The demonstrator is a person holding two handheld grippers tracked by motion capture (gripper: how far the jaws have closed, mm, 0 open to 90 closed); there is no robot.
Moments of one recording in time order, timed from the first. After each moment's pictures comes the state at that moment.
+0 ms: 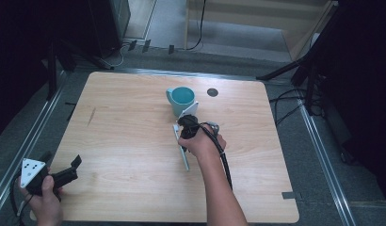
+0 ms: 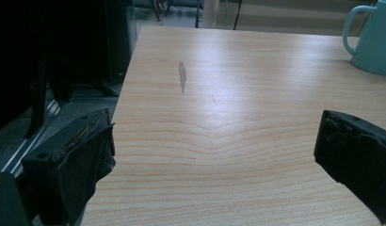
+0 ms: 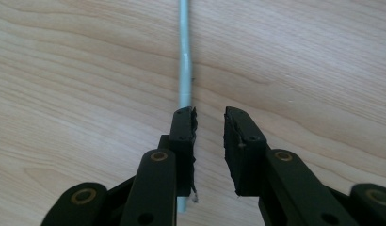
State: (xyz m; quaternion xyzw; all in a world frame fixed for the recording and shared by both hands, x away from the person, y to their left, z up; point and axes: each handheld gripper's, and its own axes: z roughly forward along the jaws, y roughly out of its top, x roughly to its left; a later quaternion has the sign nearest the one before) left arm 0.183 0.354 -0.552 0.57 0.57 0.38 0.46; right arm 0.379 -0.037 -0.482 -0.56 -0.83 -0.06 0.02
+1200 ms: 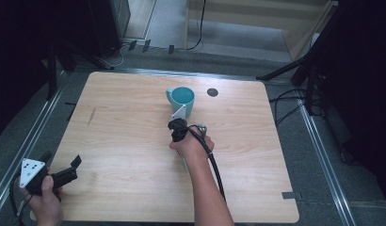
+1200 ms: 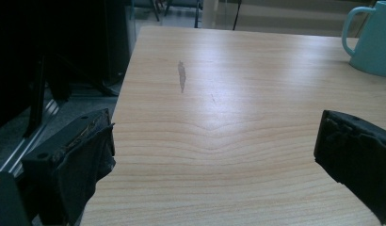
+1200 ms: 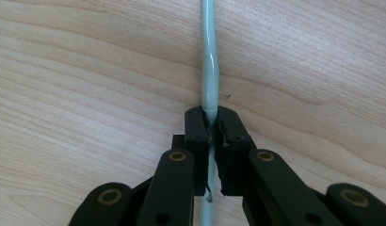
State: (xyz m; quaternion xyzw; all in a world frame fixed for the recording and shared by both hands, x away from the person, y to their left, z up) left arm 0.183 0.355 -0.552 0.57 0.57 0.38 0.46; right arm 0.381 -0.007 -0.505 -0.55 -0.84 -0.02 0.01
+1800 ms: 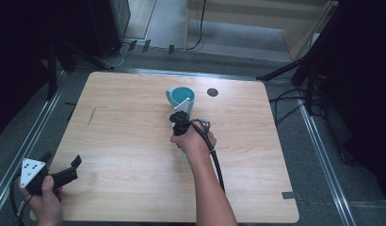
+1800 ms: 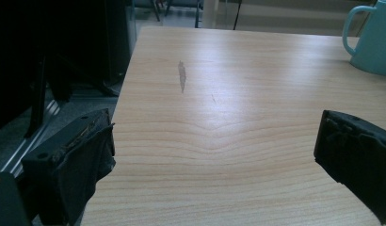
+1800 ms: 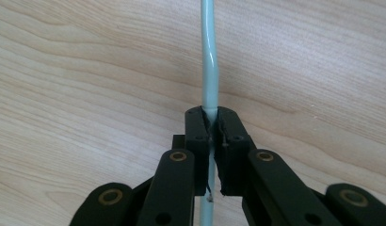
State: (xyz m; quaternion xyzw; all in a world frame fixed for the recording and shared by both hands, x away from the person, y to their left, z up) left arm 0.183 0.355 -0.552 0.56 0.57 0.38 0.46; right arm 0.386 -0.012 -0.477 -0.56 -0.83 -0.06 0.00
